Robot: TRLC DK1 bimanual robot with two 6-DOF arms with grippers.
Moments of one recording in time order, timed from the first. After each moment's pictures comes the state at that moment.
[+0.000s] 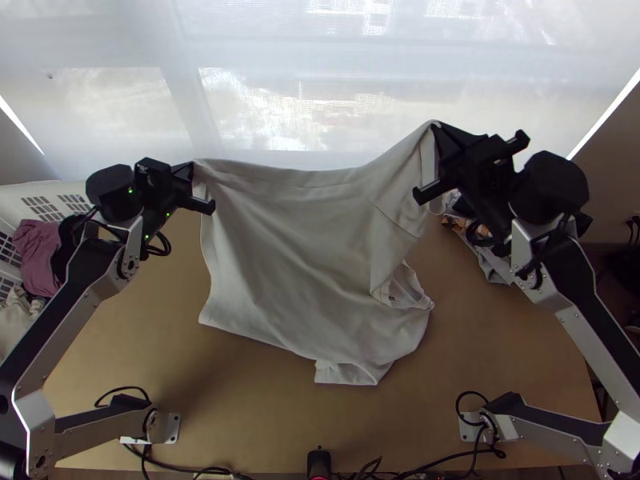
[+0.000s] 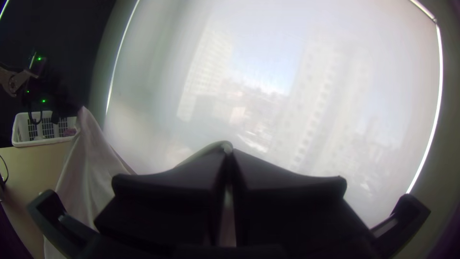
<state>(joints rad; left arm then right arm) -0.19 1.29 1.17 -0.01 0.03 0.15 0.45 1.26 1.38 -0.03 0.02 -0.32</state>
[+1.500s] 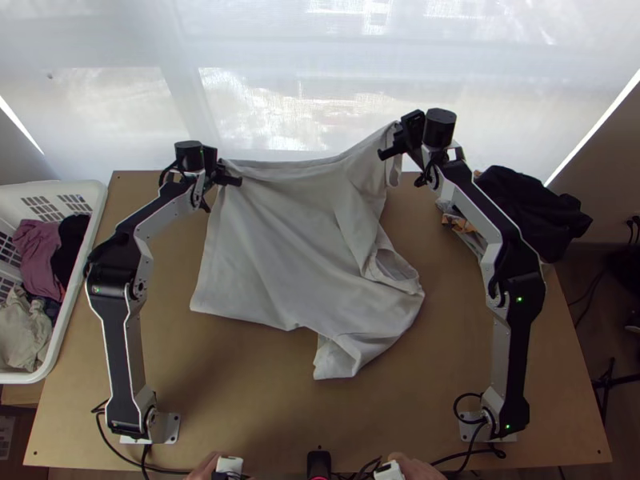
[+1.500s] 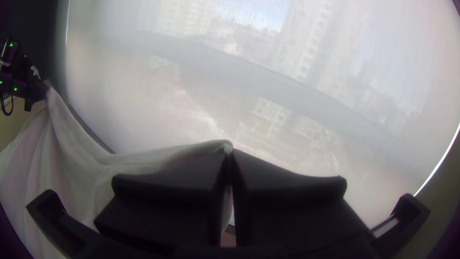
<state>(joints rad) -0.09 2.27 1.80 0.03 -0.04 0.16 0.25 2.24 1.98 0.02 0.00 -0.28</state>
